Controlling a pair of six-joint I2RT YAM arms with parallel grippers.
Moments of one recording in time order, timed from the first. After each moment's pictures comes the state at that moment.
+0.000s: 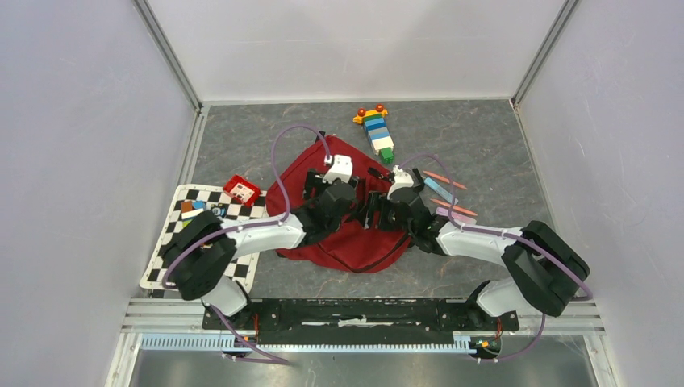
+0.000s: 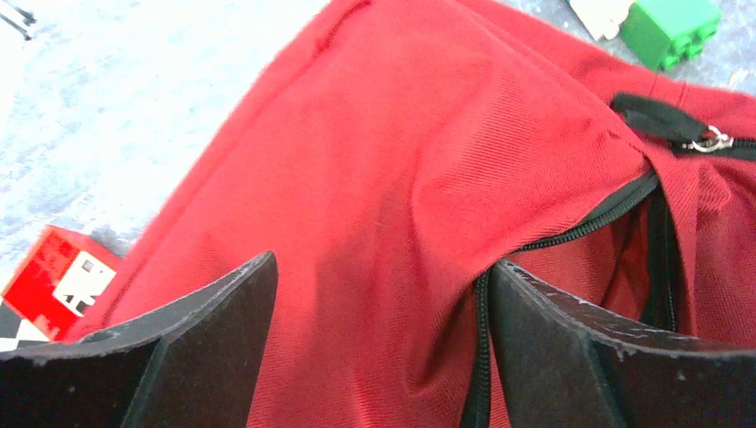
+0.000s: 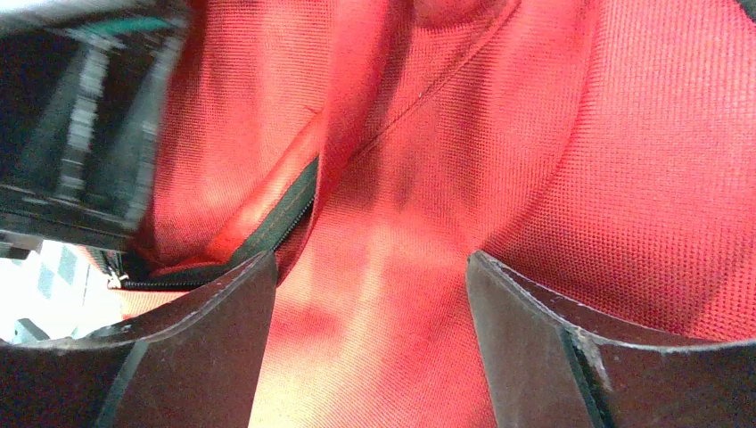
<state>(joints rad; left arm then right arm) -0.92 1.58 0.81 0.25 -0.88 -0.18 0.76 1.43 0.58 0.27 0.10 0.68</state>
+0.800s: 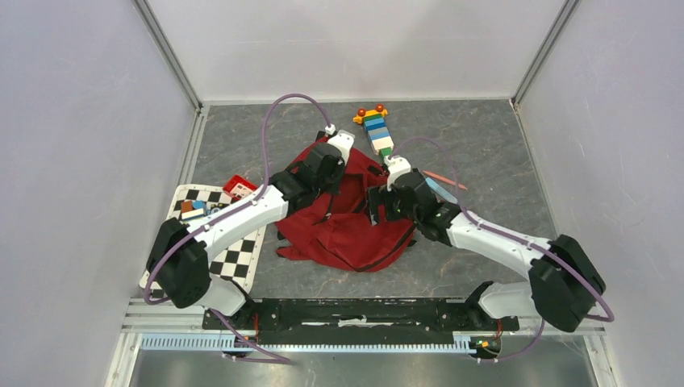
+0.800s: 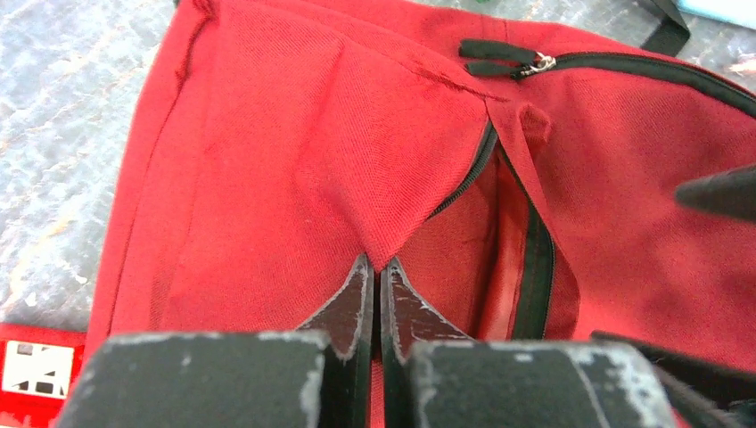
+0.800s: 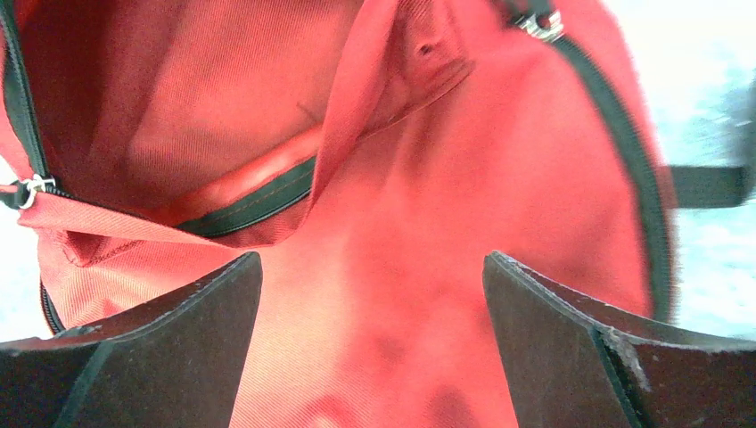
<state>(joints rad) -0.77 1.47 1.11 -0.28 -0.33 -0.12 0.74 1.33 0.71 0.00 0.10 0.34</state>
